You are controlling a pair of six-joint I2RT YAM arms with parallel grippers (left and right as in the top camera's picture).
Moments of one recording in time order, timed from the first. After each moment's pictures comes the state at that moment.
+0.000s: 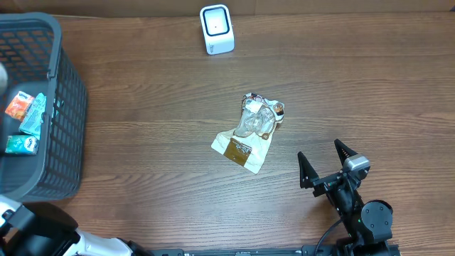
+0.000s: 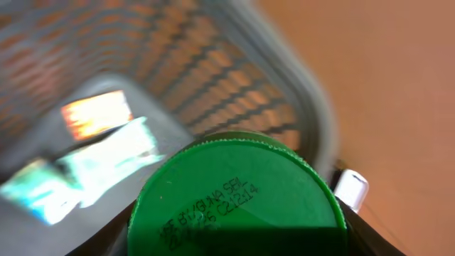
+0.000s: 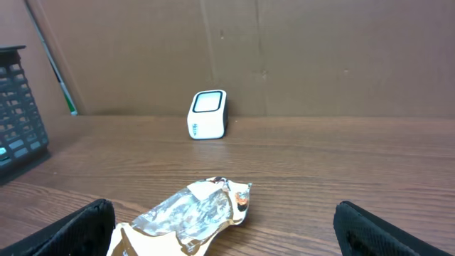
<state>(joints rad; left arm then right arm) 0.89 1.79 2.11 -1.18 0.64 -0.19 0.19 0.01 0.02 -0.02 -0.17 0.15</state>
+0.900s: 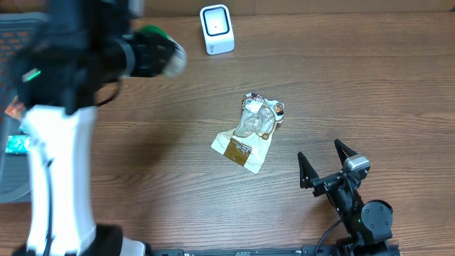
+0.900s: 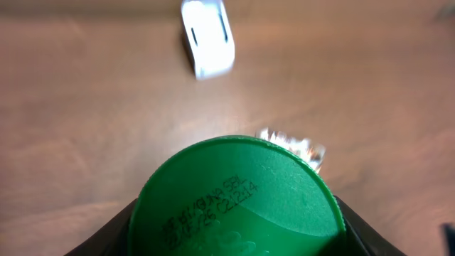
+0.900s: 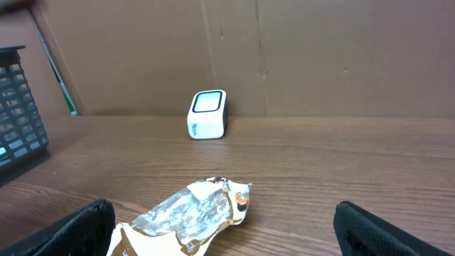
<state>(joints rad) -0.16 1.67 2.15 -1.36 0.22 -0.15 0.19 0.01 0.02 -0.02 -0.17 0.15</state>
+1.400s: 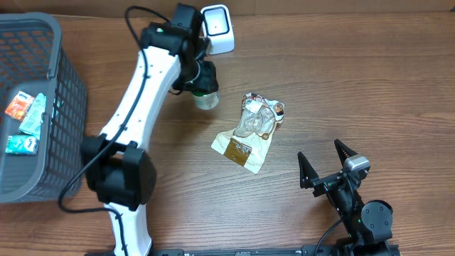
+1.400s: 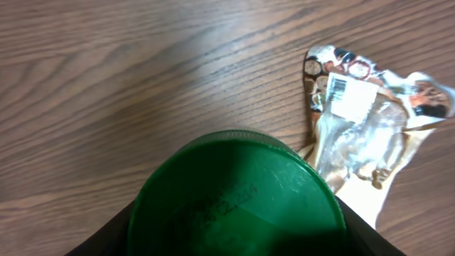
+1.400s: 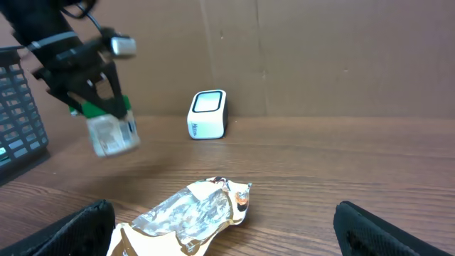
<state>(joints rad) -0.31 2.07 1.99 -1.27 0.12 -0.15 0.19 0.01 0.02 -0.02 -0.17 0.15</state>
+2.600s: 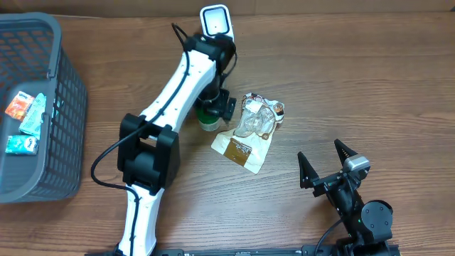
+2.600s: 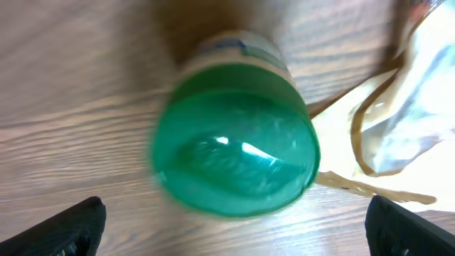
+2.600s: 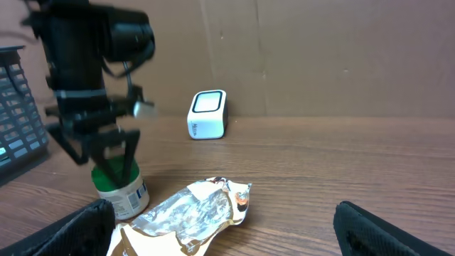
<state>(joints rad) -0.42 2.26 2.10 -1.54 -0.02 -0.20 0.19 0.01 0.02 -0.02 -0.17 0.15</state>
